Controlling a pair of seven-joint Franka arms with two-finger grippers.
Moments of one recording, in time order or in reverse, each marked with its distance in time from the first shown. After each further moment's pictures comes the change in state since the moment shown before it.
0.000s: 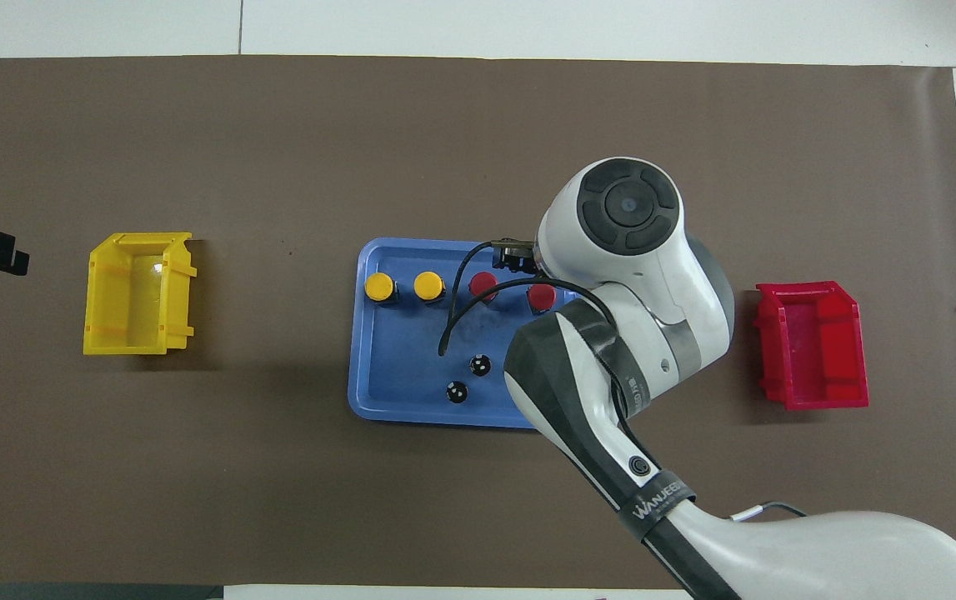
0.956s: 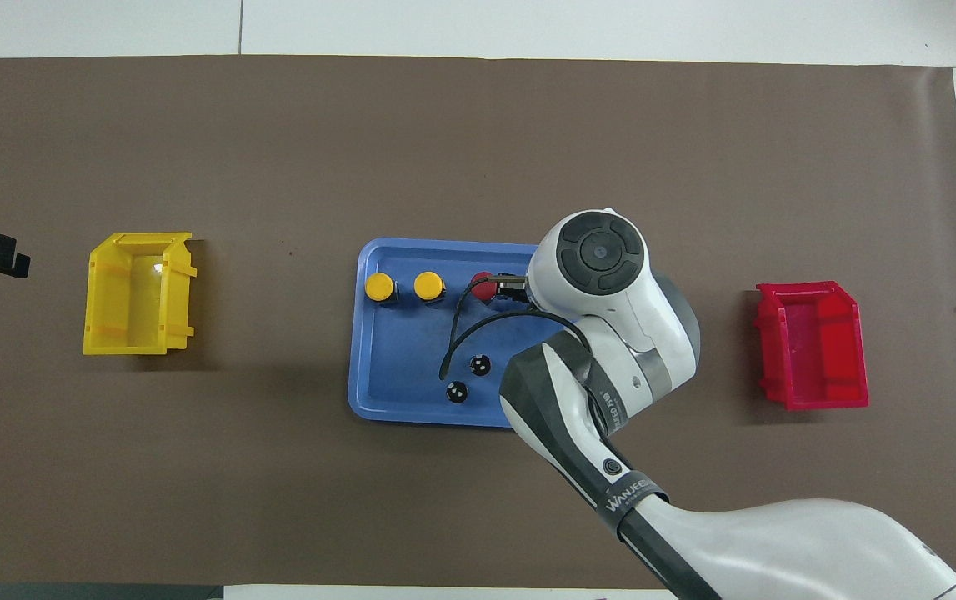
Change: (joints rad) left arm 0.001 0.000 0.001 -0.001 0.000 -0.008 0.000; right arm 0.023 0.027 0.000 -0.119 -0.003 0.120 -0.001
